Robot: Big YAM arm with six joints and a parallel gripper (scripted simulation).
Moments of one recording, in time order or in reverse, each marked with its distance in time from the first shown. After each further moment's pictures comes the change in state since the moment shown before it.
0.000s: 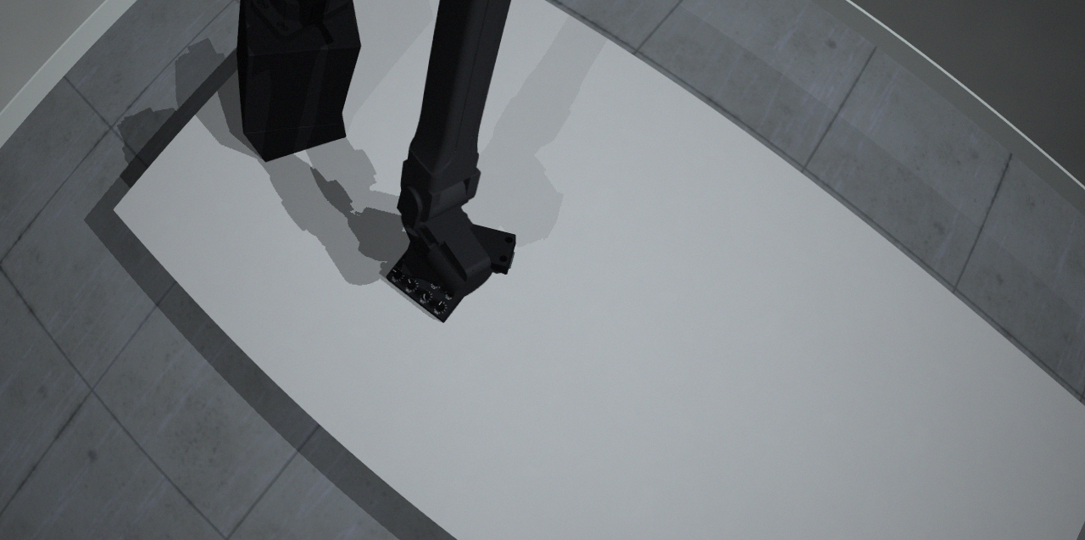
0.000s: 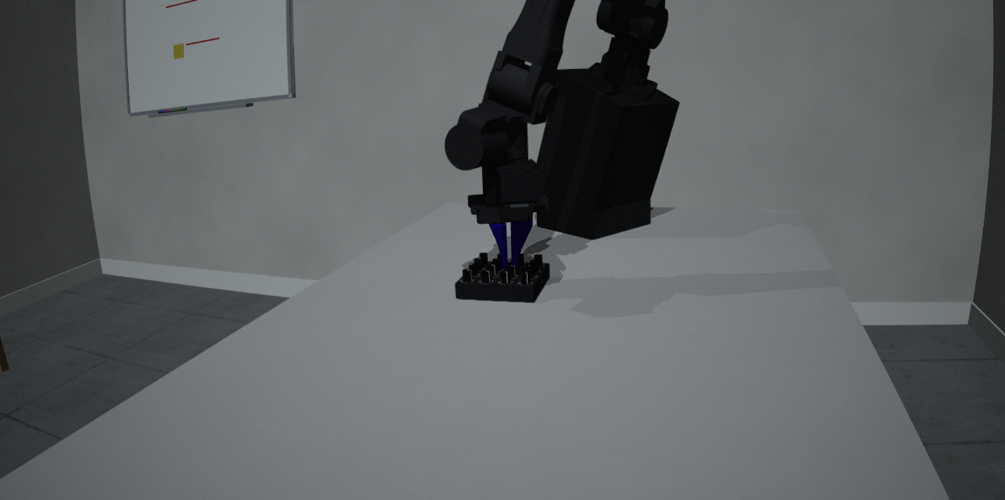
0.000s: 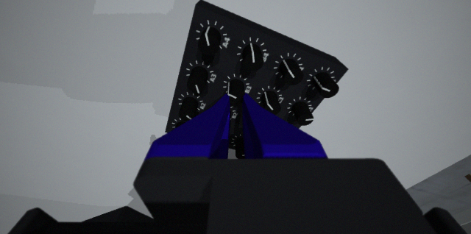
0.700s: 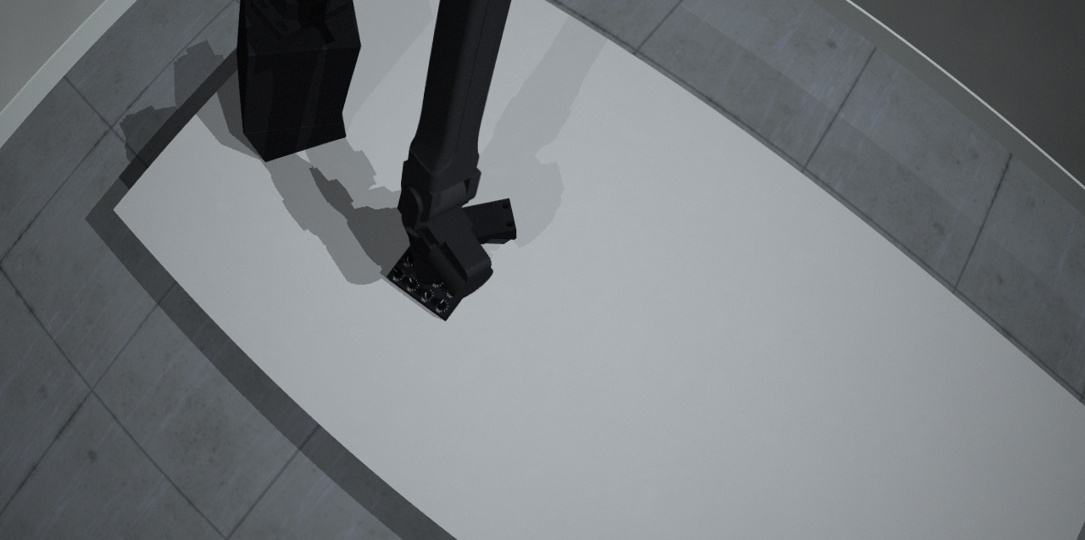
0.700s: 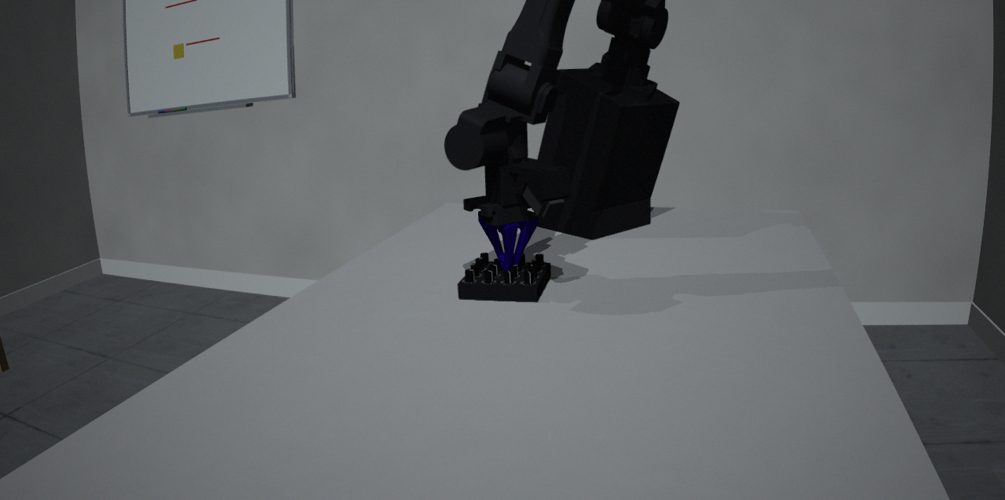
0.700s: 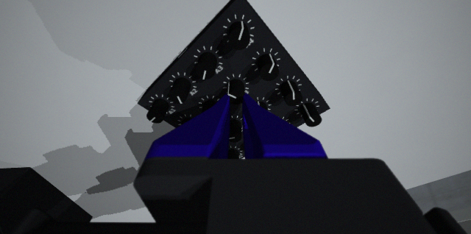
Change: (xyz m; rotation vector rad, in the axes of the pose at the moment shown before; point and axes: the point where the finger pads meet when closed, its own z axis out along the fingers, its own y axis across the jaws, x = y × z) arm -0.001 -0.001 0.000 0.002 -0.001 -0.470
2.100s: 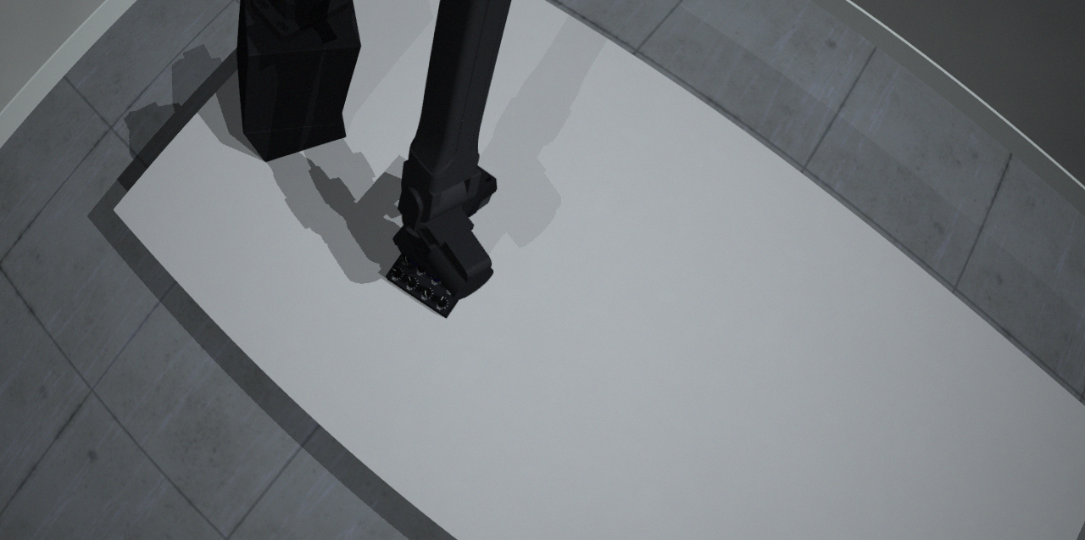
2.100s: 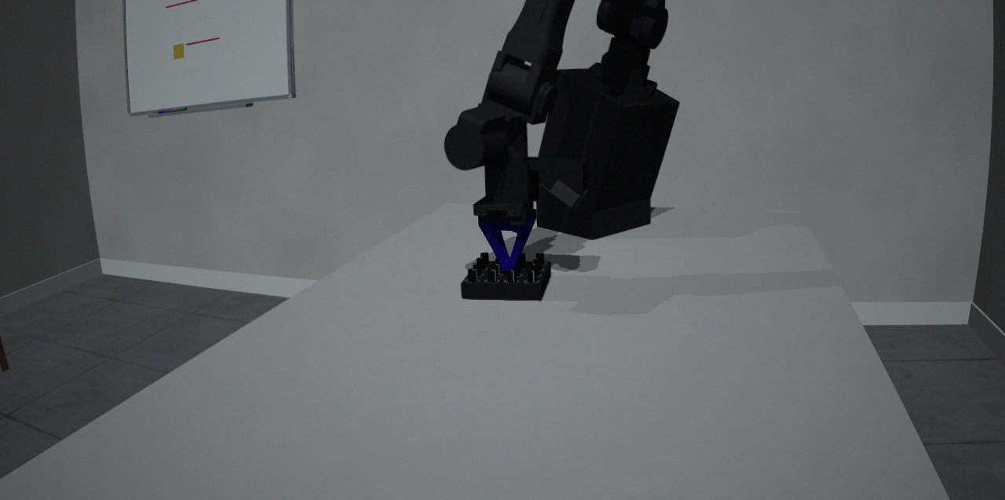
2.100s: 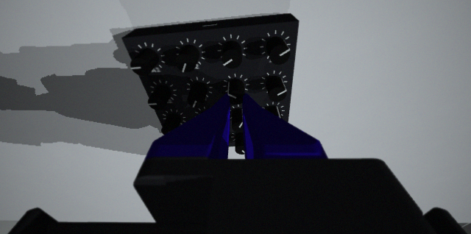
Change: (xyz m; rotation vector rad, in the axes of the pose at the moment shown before) arm 0.000 -0.001 0.000 0.001 0.000 -0.701
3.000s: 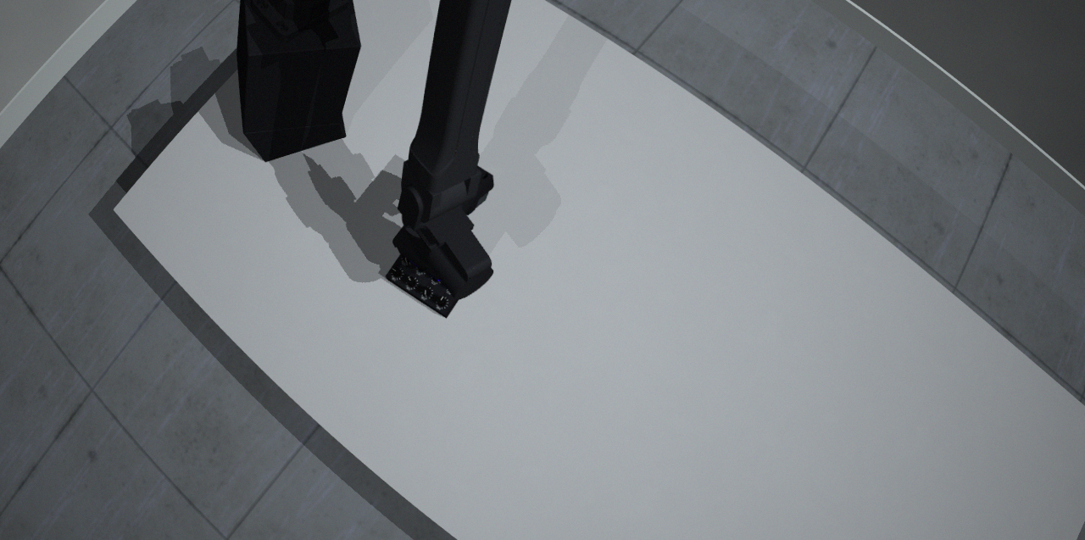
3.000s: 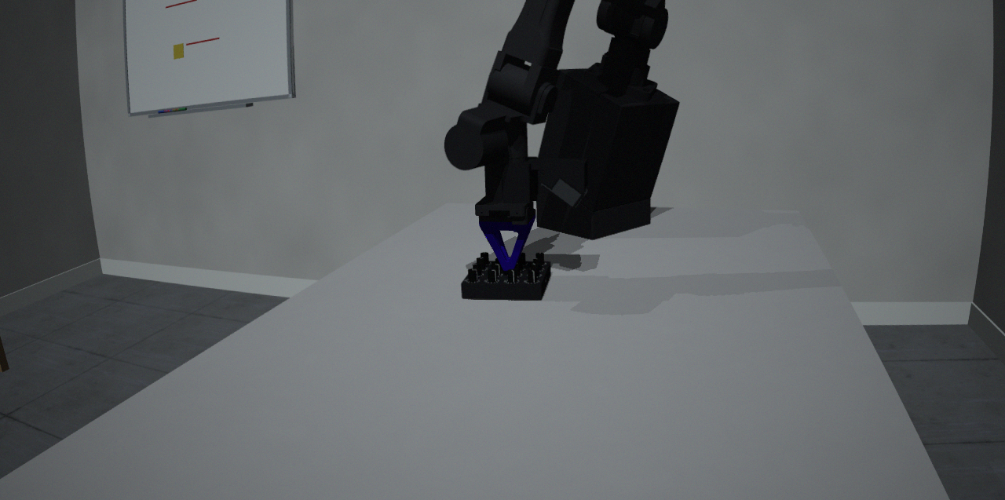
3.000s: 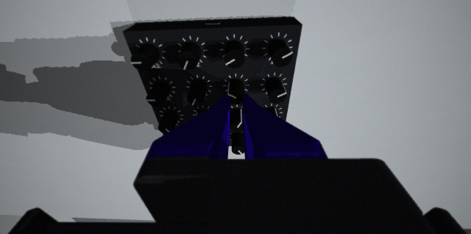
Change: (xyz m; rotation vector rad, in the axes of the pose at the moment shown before) arm 0.000 0.000 0.000 0.000 0.000 -0.059
